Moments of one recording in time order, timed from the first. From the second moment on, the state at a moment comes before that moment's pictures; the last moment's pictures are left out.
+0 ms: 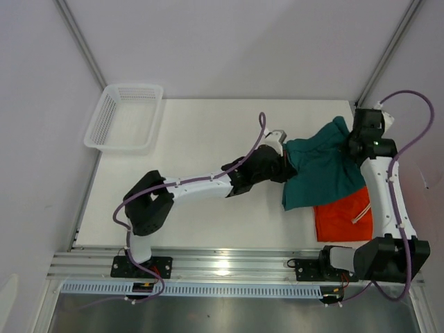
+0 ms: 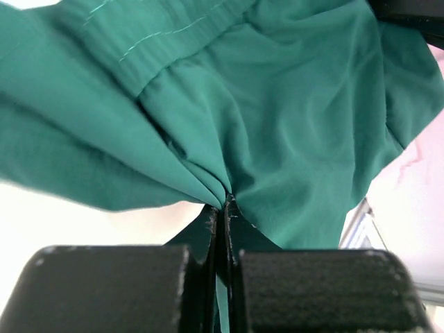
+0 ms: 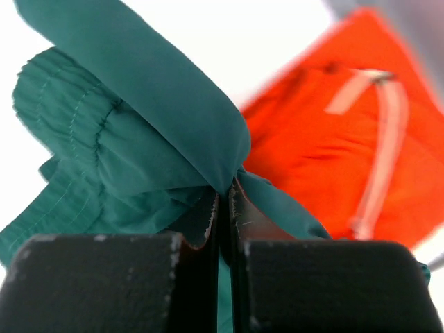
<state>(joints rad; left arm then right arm) -1.04 1.89 1.40 0.13 -0.05 -0.73 -0.04 1.28 1.32 -0.82 0.29 0.48</state>
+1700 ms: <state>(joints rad) -1.27 2.35 1.76 0.34 -0.08 -0.74 -0.64 1.32 1.02 -0.61 0.24 0.47</state>
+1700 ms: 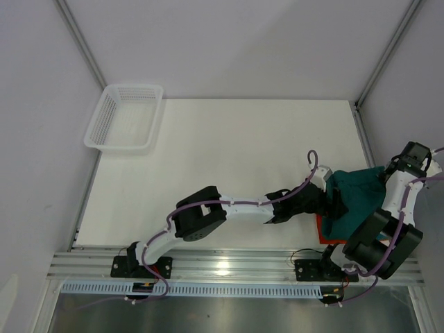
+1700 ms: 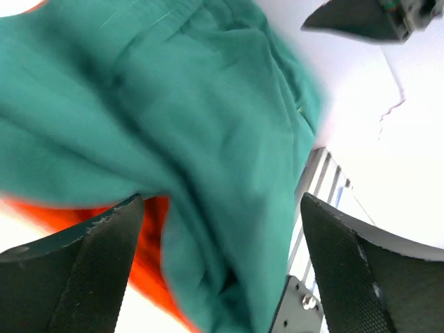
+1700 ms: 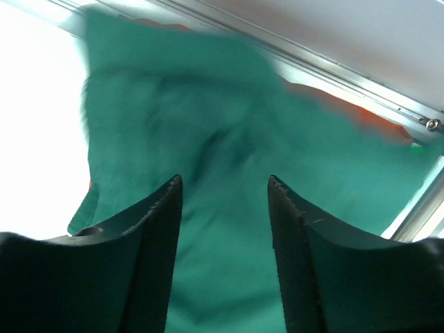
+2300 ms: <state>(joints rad) -1.19 1.93 1.33 0.36 -0.15 -0.77 -0.60 1.12 1.06 -0.58 -0.04 0.46</state>
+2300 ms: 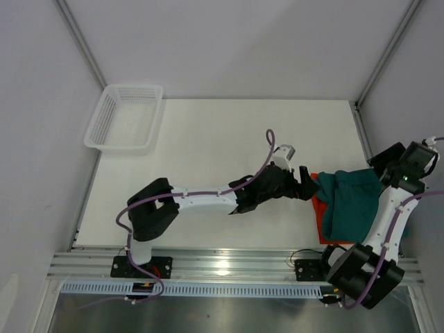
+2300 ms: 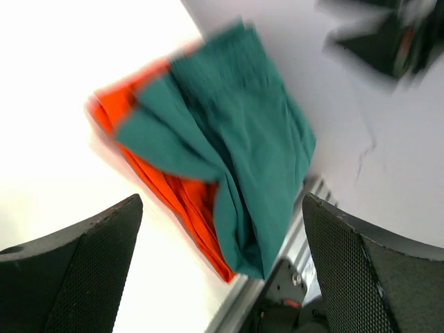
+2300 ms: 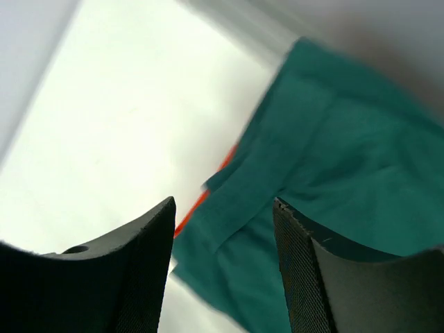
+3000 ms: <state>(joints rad) -1.08 2.03 1.28 0.46 0.12 -0.85 -0.83 0.73 0.35 0.09 -0.72 0.95</state>
